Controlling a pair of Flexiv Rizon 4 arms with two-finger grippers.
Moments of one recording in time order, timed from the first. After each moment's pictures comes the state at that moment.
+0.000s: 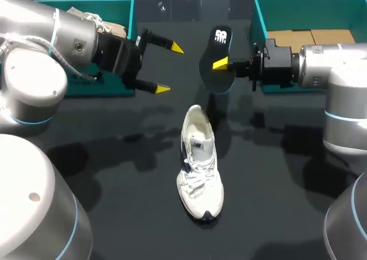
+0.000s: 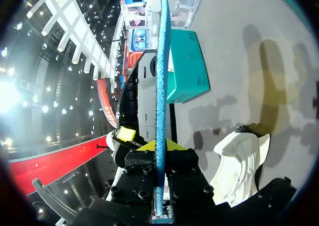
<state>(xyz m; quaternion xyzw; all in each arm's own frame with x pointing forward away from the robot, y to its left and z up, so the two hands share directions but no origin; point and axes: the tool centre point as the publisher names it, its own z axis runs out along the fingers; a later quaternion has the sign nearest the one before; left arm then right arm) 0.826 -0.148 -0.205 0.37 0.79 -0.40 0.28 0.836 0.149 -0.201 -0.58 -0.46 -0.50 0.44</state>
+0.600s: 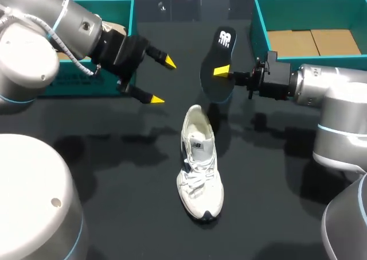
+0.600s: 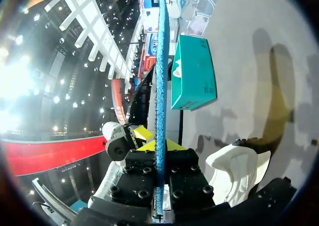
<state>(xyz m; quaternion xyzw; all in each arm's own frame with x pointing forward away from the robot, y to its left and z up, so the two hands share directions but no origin) 0.799 -0.132 -0.227 0.20 0.89 -0.41 0.08 0.834 0.149 -0.224 -0.54 -0.46 -0.57 0.43</state>
